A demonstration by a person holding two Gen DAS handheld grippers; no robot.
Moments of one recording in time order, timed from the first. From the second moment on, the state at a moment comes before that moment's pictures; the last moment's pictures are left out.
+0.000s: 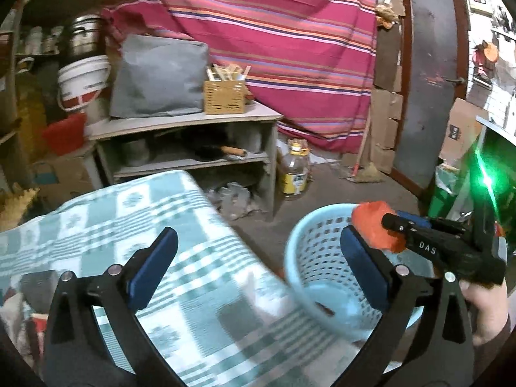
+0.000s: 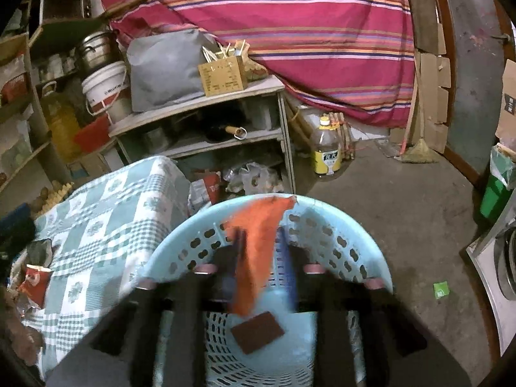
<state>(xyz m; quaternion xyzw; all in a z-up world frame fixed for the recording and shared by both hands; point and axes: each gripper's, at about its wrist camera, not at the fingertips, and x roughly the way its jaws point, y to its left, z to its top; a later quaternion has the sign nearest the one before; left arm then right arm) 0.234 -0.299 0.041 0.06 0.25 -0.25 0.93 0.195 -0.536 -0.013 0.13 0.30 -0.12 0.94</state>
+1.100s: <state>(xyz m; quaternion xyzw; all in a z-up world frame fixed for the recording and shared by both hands) 0.252 0.036 -0.027 0.01 0.33 -0.04 0.94 0.216 -0.316 -0.009 0.04 0.30 -0.08 0.95</state>
